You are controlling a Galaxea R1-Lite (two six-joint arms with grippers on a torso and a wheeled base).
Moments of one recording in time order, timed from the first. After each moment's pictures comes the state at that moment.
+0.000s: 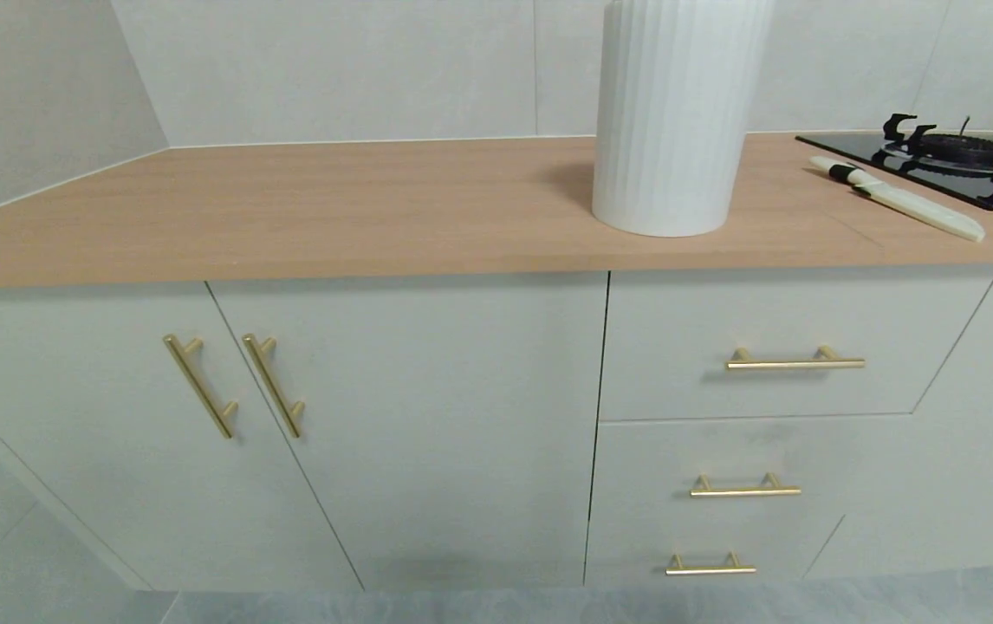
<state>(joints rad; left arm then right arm) 0.01 0.00 0.00 0.00 0.04 0.00 0.00 0.00 0.00 0.00 0.02 -0.02</state>
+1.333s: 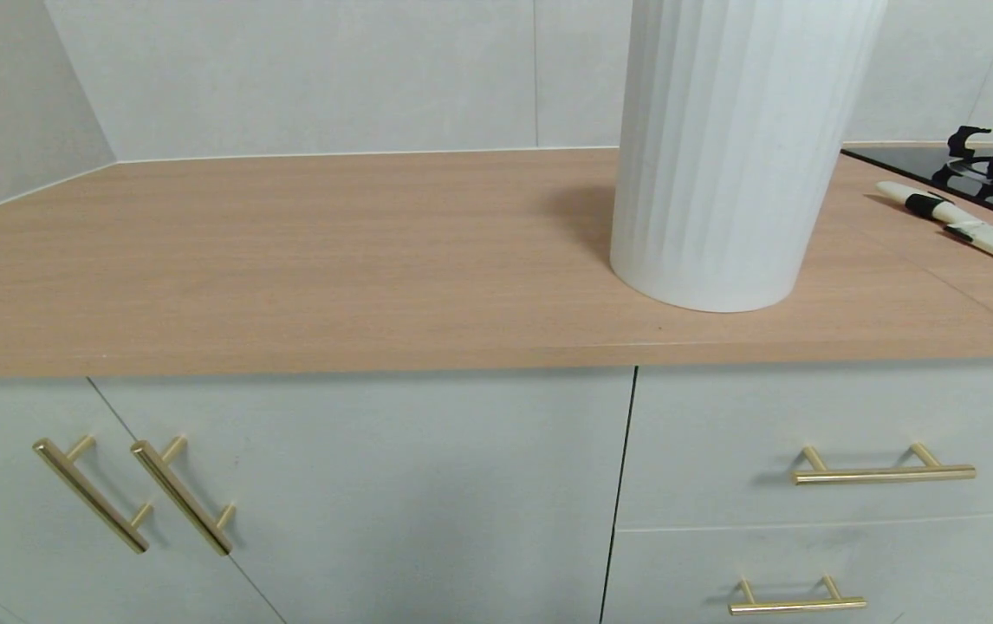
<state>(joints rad) 0.01 0.00 0.00 0.00 0.04 0.00 0.00 0.00 0.00 0.00 0.02 -0.01</state>
